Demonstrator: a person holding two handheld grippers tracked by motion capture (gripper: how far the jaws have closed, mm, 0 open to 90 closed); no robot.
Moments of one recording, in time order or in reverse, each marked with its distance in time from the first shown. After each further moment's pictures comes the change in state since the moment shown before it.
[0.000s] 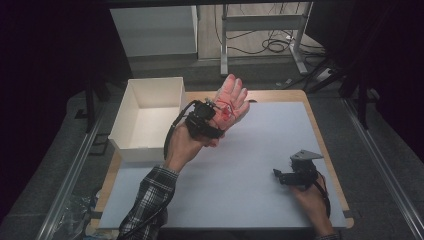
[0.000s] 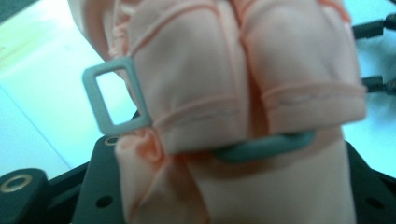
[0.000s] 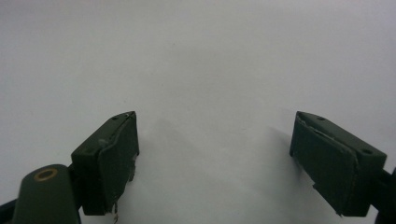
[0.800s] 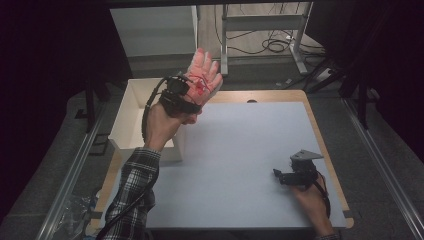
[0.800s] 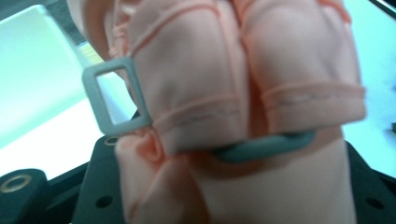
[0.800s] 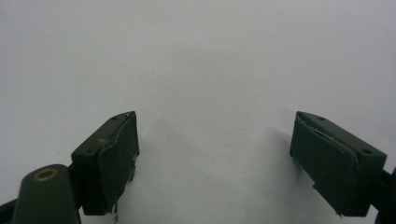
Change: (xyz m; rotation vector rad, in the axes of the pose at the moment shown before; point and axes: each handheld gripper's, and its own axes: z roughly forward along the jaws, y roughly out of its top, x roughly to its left) left arm 0.066 0.006 -0.052 -0.051 0.136 -0.143; right arm 0.000 0.000 0.000 0.000 0.000 0.000
